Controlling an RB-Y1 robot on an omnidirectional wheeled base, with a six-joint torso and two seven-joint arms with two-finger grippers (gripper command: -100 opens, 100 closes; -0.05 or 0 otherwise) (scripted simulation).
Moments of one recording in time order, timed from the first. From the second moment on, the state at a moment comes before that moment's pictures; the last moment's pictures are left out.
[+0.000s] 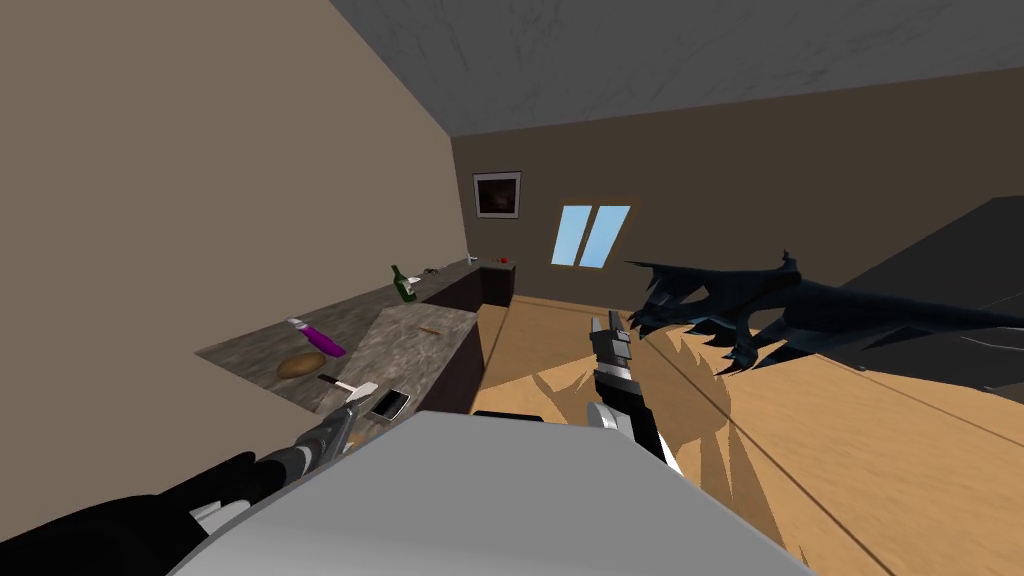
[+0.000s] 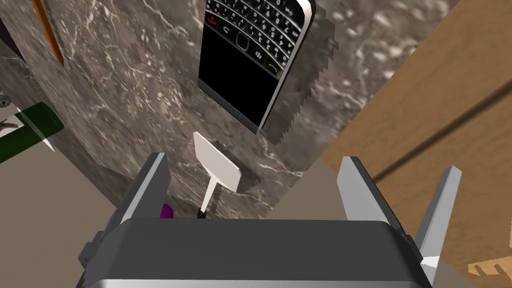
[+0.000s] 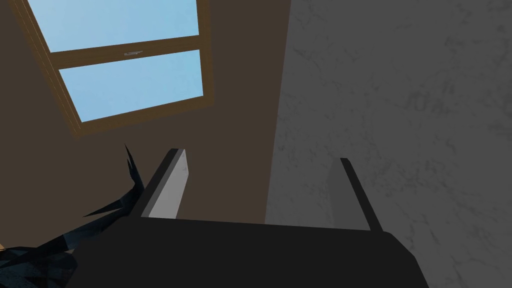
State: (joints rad) left arm 1.03 0.28 0.48 -2.33 0.69 0.82 -0.24; right arm 0.53 0.01 -0.01 -2.21 -0.08 -0.43 0.04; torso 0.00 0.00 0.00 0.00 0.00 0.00
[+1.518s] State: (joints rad) left arm 1.15 0.29 0.62 -2.37 0.85 1.26 -0.28; right arm 0.53 0.01 -0.01 -2.21 -0.08 -0.43 0.04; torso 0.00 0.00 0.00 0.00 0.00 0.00
